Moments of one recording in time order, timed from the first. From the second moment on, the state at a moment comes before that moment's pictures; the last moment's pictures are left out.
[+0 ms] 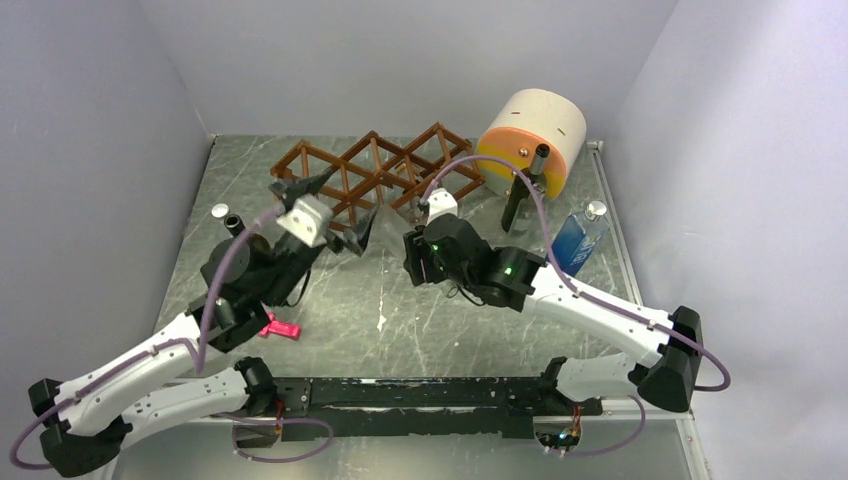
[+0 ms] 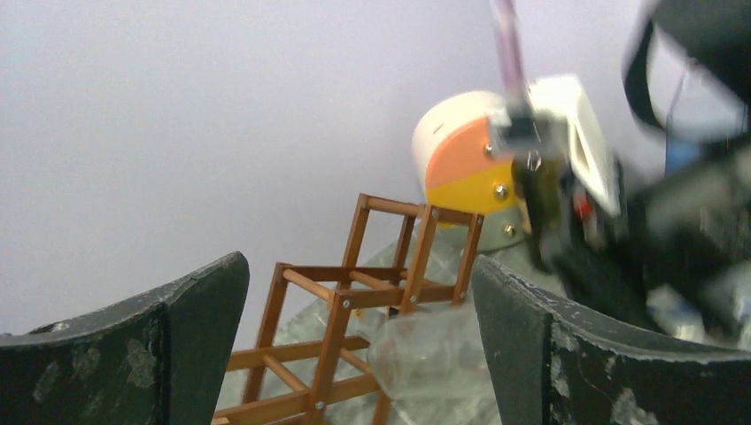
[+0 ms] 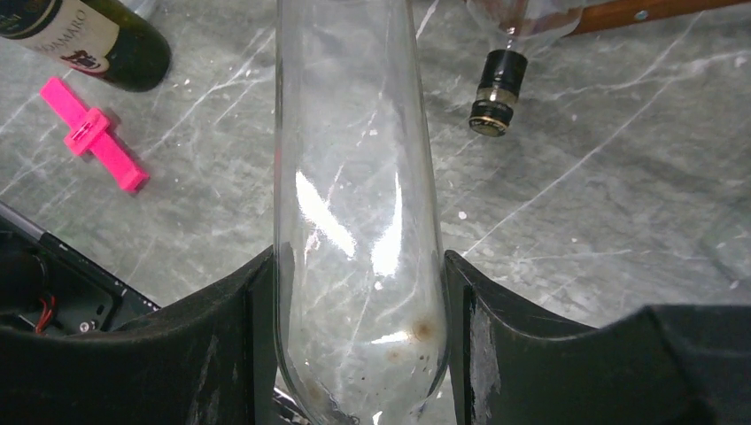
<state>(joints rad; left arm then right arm) -0.96 0.74 0.78 0.29 -0.27 0.37 1.03 1.24 1.16 -0.55 0.35 0.40</state>
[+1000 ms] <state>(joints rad) -0.64 1.02 1.24 -0.40 -0.31 -0.16 1.09 1.62 1.01 0.02 0.44 0.54</state>
